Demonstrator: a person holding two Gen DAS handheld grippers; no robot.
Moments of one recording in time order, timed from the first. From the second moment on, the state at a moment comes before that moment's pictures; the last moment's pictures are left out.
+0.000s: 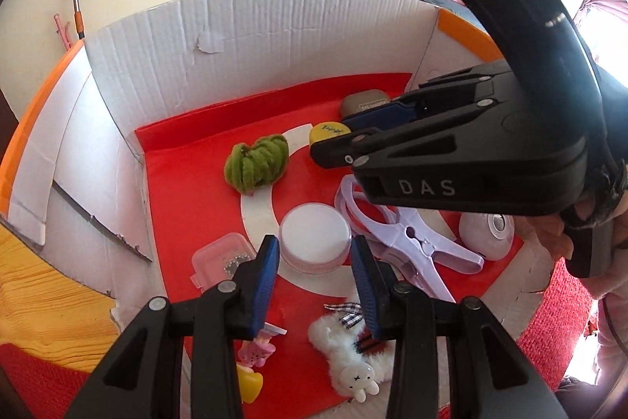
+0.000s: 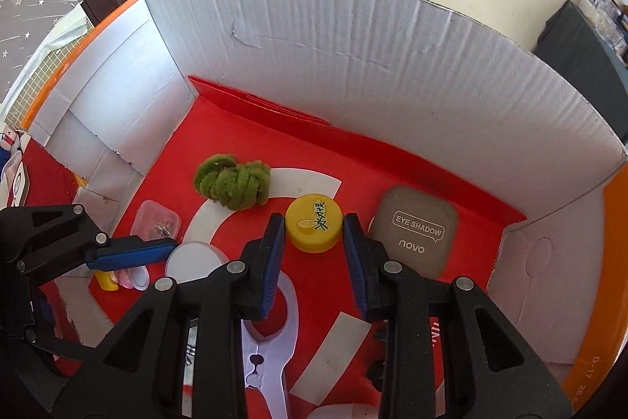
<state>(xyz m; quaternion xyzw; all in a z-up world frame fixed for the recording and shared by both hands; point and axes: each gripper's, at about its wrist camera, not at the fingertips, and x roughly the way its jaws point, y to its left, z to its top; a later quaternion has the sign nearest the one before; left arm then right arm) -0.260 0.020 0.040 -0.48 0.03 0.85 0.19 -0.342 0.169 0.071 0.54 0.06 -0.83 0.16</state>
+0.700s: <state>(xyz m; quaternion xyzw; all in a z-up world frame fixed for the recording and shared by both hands) -0.257 0.023 0.035 -0.49 0.04 0.85 0.19 -0.336 0.180 0.065 0.55 0.07 -0.82 0.16</state>
